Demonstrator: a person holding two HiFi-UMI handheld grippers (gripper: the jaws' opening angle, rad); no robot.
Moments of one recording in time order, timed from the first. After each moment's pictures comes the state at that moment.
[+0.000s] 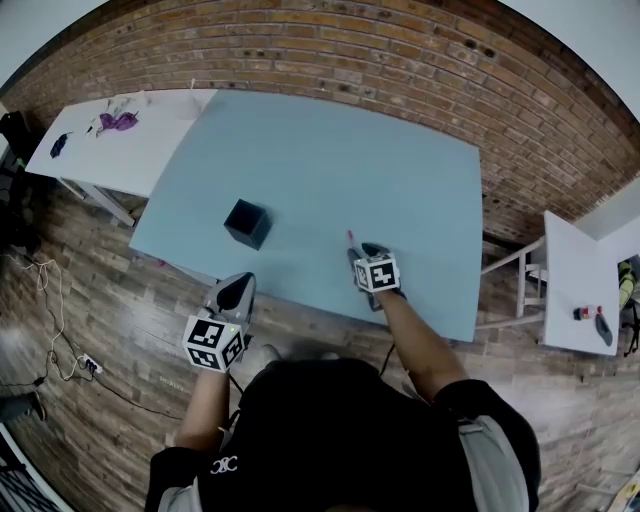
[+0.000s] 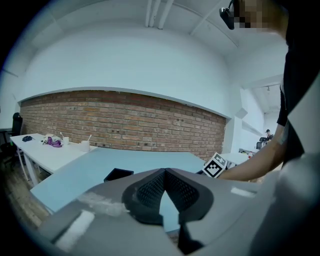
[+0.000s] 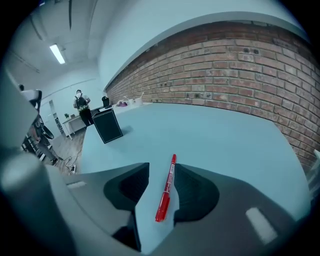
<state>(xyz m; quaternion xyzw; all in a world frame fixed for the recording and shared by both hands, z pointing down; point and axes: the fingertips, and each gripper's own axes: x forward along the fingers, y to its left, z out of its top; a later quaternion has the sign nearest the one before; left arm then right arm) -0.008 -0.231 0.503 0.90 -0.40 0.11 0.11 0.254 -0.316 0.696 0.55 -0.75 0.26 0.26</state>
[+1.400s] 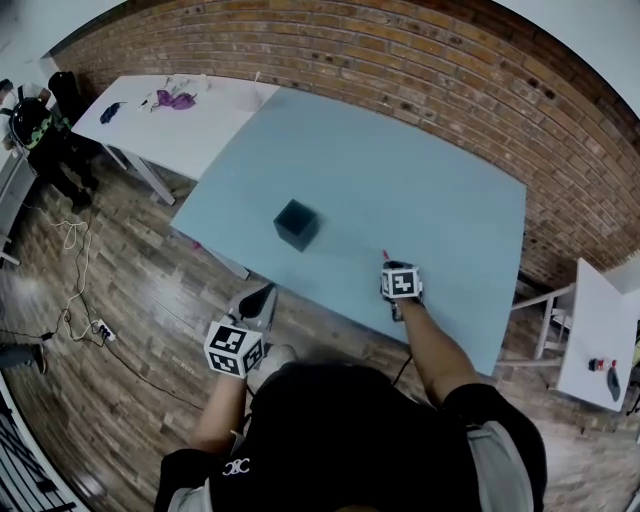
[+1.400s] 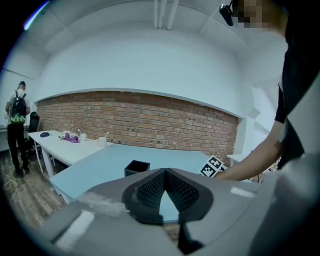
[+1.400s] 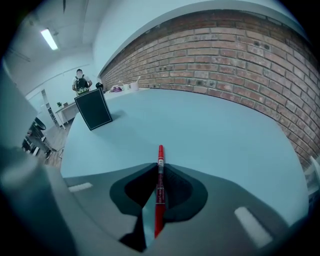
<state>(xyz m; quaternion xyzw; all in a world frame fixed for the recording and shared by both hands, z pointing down) -0.054 -0.217 0.514 0.87 -0.46 0.11 0.13 0.247 -0.327 0.753 0.54 -0.70 0.31 0.34</state>
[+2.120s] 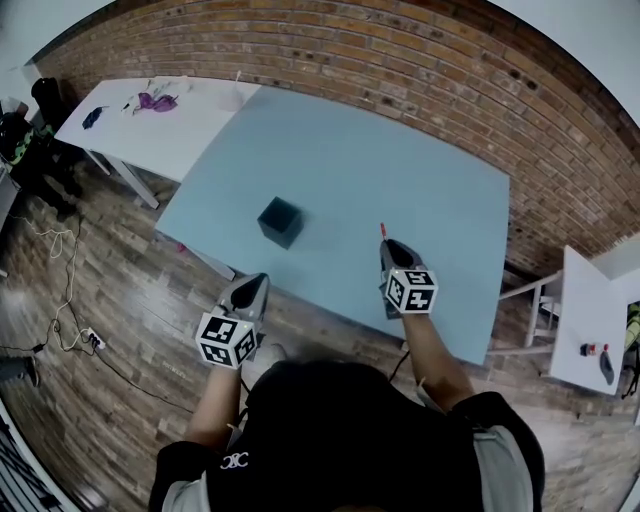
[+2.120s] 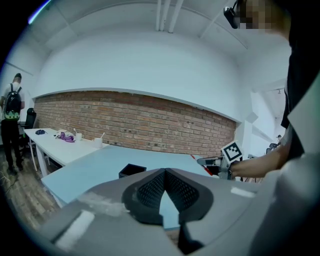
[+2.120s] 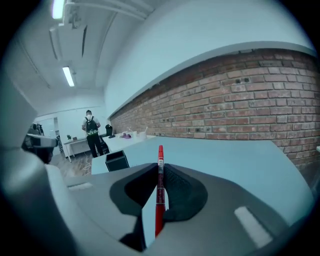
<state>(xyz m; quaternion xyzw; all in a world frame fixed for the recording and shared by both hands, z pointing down) -0.046 -0.233 0.511 0.88 -0.45 0.08 0.13 0.233 -0.324 0.569 0.58 -0.79 0.16 0.10</state>
